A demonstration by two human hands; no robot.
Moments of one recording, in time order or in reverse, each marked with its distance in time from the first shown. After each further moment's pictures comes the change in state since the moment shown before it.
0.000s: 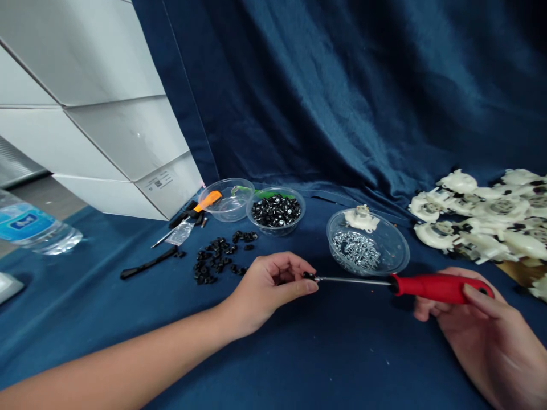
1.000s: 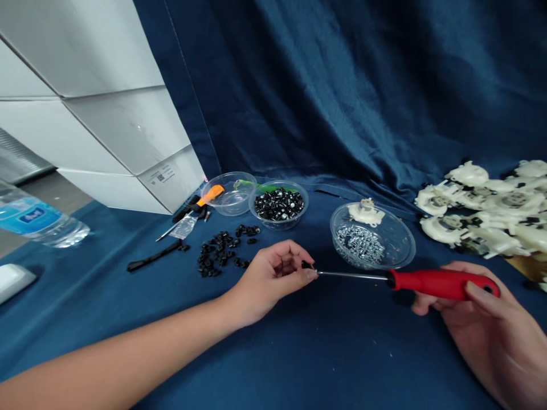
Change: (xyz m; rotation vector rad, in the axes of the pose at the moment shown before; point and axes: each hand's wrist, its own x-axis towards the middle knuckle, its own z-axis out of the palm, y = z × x) left_hand 0.000 0.000 0.000 0.004 0.001 0.008; right_hand -0.003 -0.002 0.002 -0.083 -0.023 -0.006
